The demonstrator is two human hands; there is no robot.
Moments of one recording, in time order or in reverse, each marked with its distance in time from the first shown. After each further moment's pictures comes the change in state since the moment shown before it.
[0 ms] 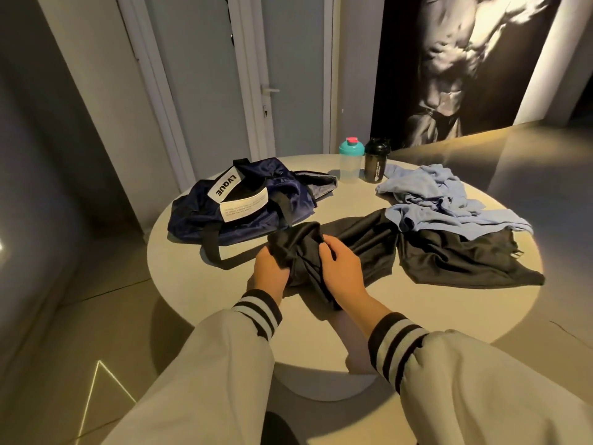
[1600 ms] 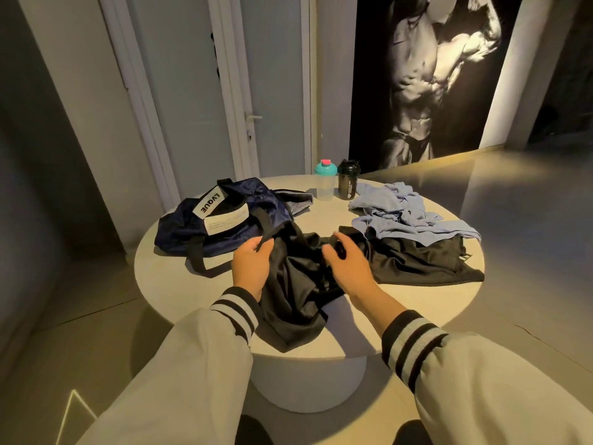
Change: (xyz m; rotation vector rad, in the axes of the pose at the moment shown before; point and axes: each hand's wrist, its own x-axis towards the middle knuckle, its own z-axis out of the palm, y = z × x) left_hand -0.050 0.036 0.003 0.076 -0.001 0.294; right_hand -0.021 -0.012 -0.092 0.062 -0.033 -0.009
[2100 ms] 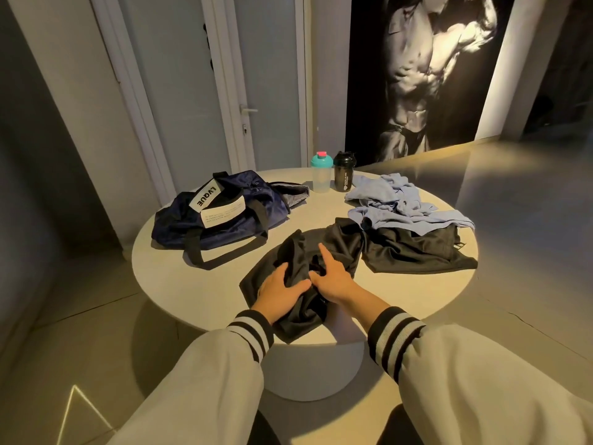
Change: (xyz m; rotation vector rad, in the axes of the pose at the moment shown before) left_hand -0.041 -0.048 0.017 0.405 -0.444 -0.175; right_hand -0.012 0.030 0.024 -0.275 -0.281 0.171
